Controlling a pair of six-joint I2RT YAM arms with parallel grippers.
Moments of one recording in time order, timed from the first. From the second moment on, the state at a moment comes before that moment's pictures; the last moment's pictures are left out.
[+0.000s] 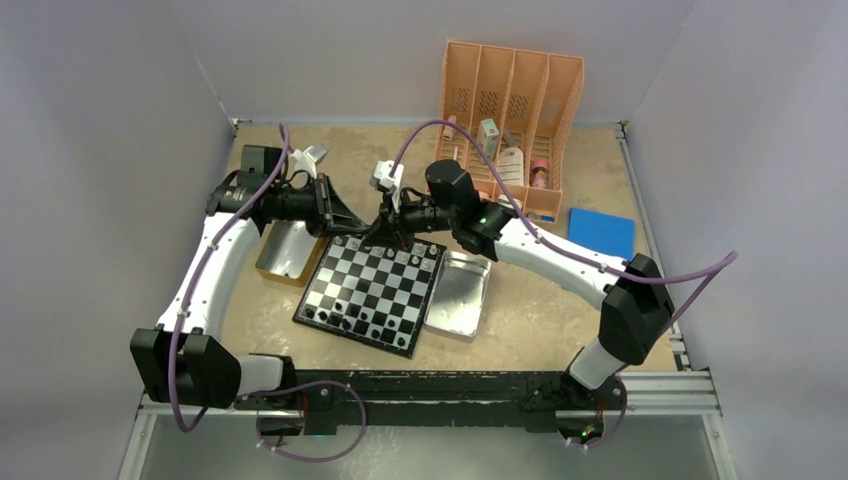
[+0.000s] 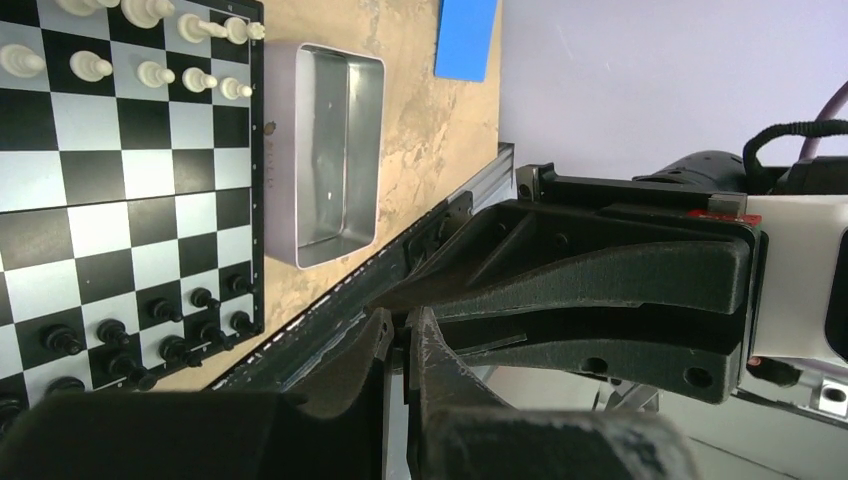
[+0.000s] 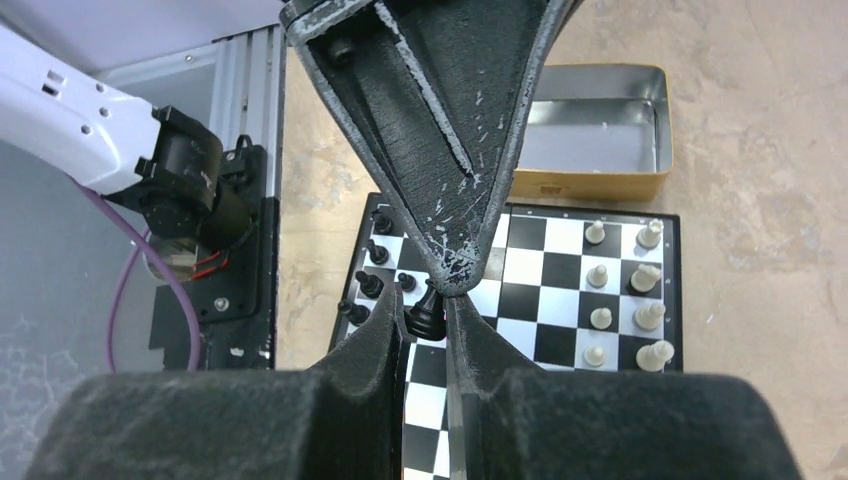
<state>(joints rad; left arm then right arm) -0.08 1.29 1.23 -0.84 0.93 -0.54 0.83 1.61 1.32 -0.04 -0.62 0.01</state>
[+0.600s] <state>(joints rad) -0.08 1.31 1.31 -1.00 0.95 -0.41 0.84 1.61 1.32 -0.04 -0.67 -0.13</state>
